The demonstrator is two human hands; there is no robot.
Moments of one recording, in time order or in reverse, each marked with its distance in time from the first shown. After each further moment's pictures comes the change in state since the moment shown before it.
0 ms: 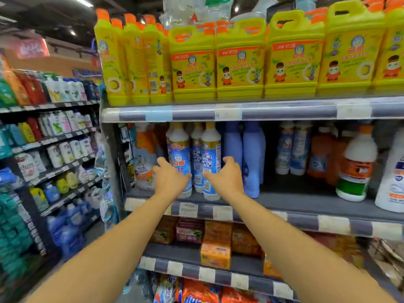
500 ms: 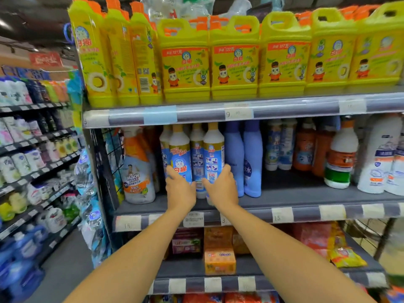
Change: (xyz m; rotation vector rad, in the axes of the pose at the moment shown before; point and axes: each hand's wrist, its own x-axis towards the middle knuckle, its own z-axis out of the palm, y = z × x) left_hand 0.030 -0.035 0.044 -0.145 -0.112 0.155; right_hand 0.010 0.012 0.065 -0.085 0.299 0.057
